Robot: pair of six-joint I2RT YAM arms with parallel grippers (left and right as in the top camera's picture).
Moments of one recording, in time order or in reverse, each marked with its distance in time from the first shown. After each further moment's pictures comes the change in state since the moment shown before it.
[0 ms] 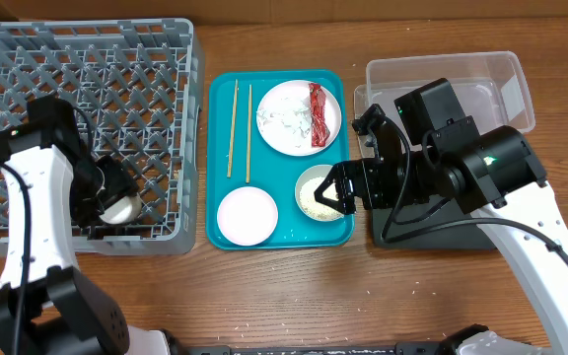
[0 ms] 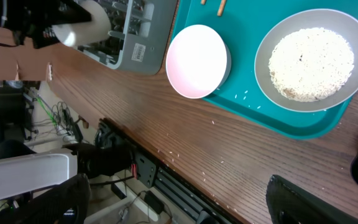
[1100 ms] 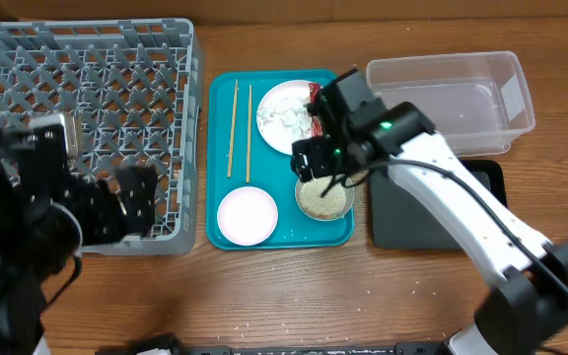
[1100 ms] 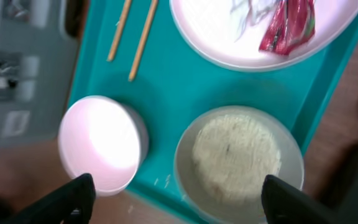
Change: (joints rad) left arm -0.117 -0.543 0.485 -0.246 0.306 0.275; right arm 0.105 0.362 0.001 0.364 0.381 -0.007
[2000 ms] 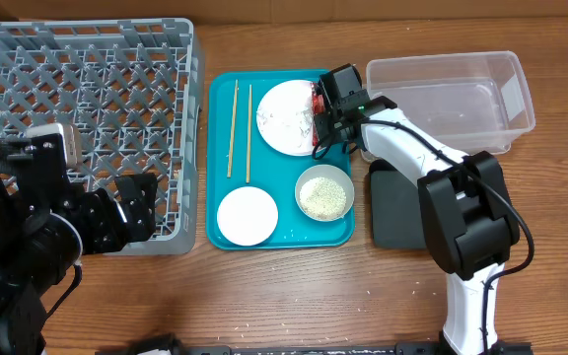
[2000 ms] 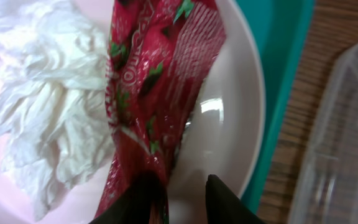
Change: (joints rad) left arm 0.000 -0.020 0.000 -0.003 0.000 0.000; right arm -0.119 0.384 0.018 0.438 0.230 -0.176
